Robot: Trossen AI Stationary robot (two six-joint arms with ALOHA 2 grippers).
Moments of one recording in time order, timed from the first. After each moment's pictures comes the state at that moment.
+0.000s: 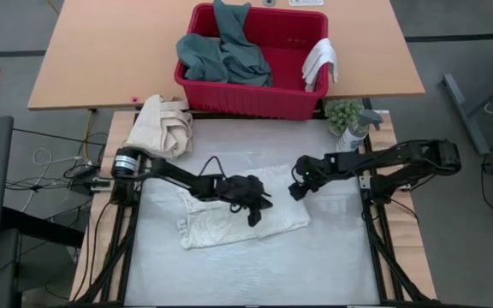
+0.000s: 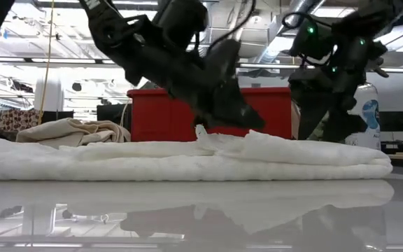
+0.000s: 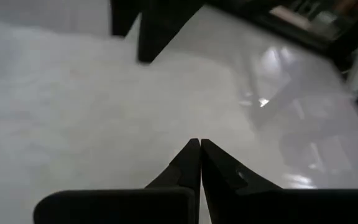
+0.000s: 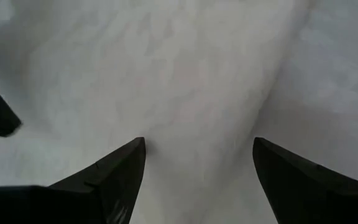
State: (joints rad) left arm -0.04 1.97 1.03 0.51 0.03 -0.39; right arm -0.13 1.30 0.62 -0.37 -0.11 0.90
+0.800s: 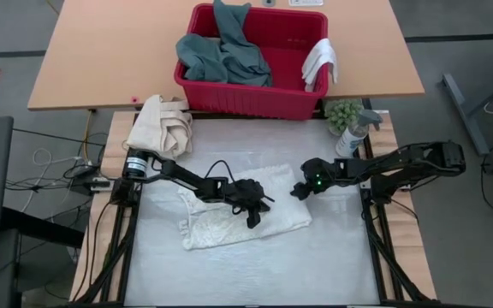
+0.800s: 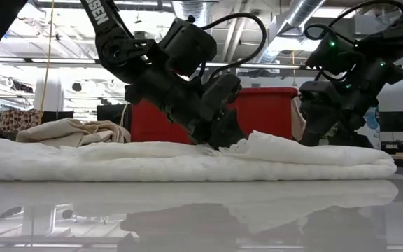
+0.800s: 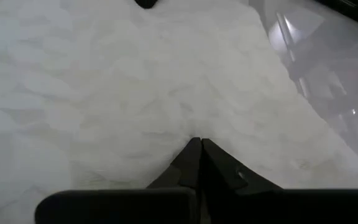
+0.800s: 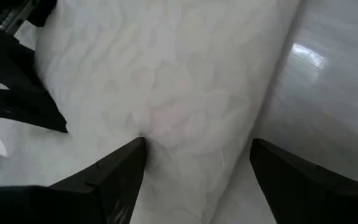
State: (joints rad) left arm -0.03 2.08 1.04 0.43 0.08 -0.37; right arm -0.15 1.29 0.38 -0.01 -0.11 0.92
